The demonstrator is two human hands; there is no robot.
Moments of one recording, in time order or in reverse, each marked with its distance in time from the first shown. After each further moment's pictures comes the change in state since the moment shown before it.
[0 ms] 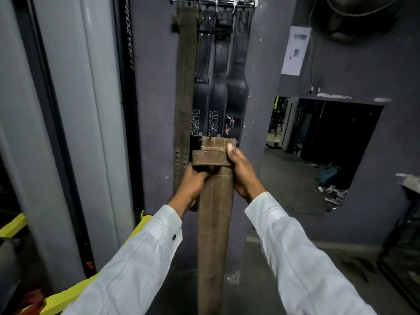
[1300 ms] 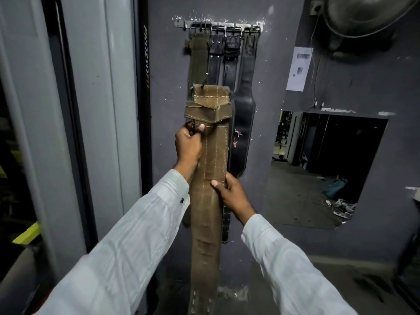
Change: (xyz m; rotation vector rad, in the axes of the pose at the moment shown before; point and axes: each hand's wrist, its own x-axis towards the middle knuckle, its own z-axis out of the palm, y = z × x) left_hand 0.049 0.106 -0.029 -0.104 0.275 0.341; right_hand -0.016 0.039 0.037 -0.563 0.007 -0.139
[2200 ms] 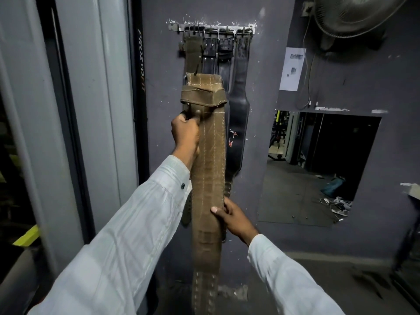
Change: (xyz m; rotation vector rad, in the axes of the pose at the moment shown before) left_hand -0.003 0.043 0.027 -0.020 0.075 -0.089; right_hand -0.057 0.036 -0.018 0.161 -0.224 0.163
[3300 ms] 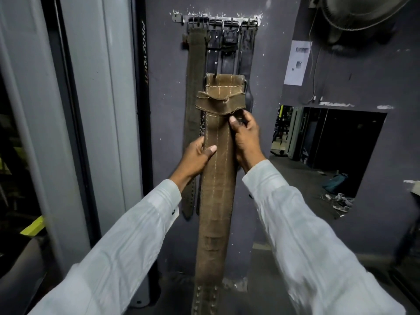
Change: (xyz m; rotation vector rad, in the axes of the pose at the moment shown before) left_hand -0.051 -0.047 -0.046 0.337 -0.529 0.033; right_hand 0.064 -0.170 -0.020 0.418 0.433 -0.388
